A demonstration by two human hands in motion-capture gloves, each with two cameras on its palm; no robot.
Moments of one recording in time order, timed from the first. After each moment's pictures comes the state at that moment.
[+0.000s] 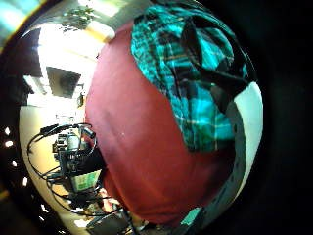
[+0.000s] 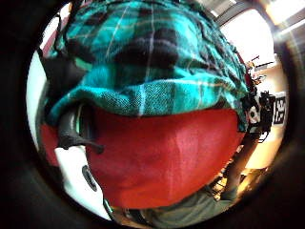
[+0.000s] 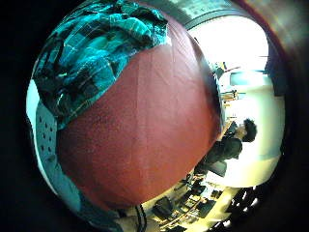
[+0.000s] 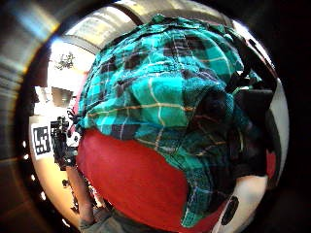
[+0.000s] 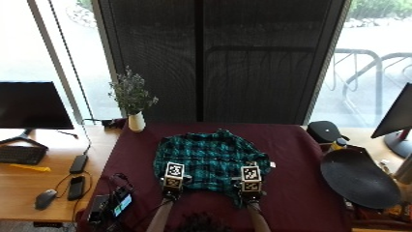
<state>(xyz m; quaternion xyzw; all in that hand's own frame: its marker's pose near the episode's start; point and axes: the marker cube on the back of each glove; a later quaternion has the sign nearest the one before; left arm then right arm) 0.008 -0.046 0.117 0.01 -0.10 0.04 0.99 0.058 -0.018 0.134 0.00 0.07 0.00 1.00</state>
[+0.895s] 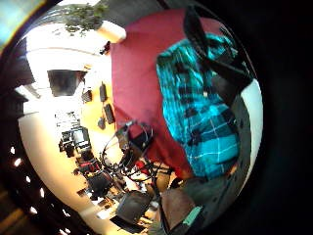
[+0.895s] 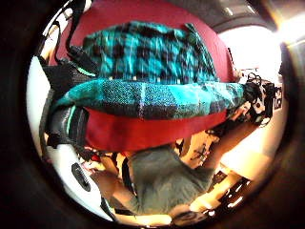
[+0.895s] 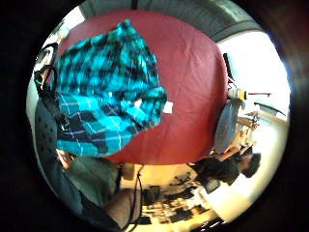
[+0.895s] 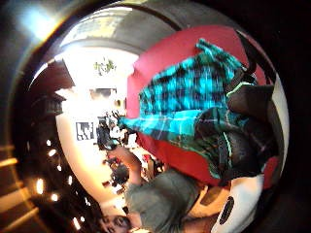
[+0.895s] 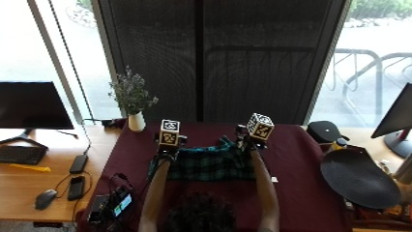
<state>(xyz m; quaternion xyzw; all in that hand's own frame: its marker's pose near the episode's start) -0.012 -0.138 -0.048 -0.12 -0.09 0.00 0.99 0.041 -0.142 -0.071 -0.07 -0.18 -0.09 0.98</state>
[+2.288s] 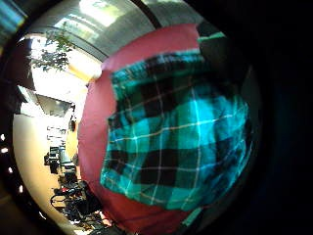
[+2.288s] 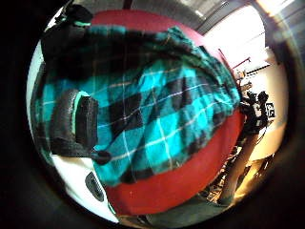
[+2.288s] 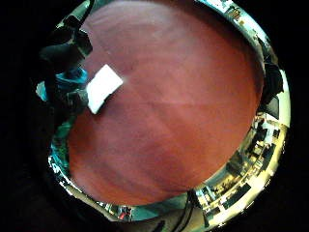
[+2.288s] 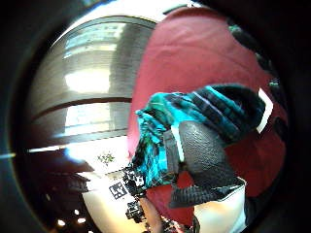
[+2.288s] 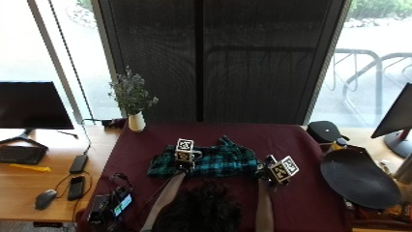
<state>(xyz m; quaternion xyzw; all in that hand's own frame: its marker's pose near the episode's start) 0.060 -0.197 0.099 0.03 -0.07 0.06 1.00 0.155 -0.091 0.088 0.00 -0.28 0.34 0.90</state>
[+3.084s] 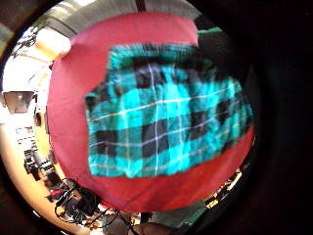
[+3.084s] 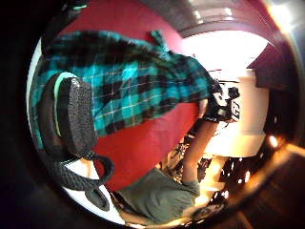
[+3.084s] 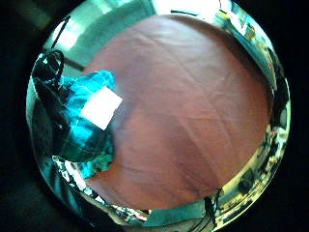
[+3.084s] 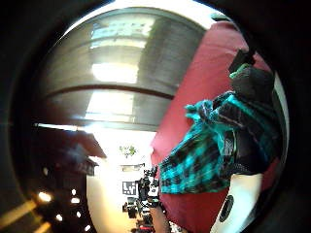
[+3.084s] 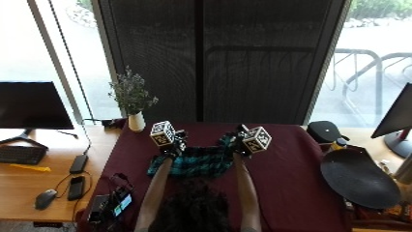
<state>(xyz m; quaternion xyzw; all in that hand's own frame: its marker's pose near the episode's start) 0.018 -0.183 -0.001 -0.08 0.19 0.04 0.98 0.044 -0.215 0.028 0.11 -0.35 0.22 0.90</state>
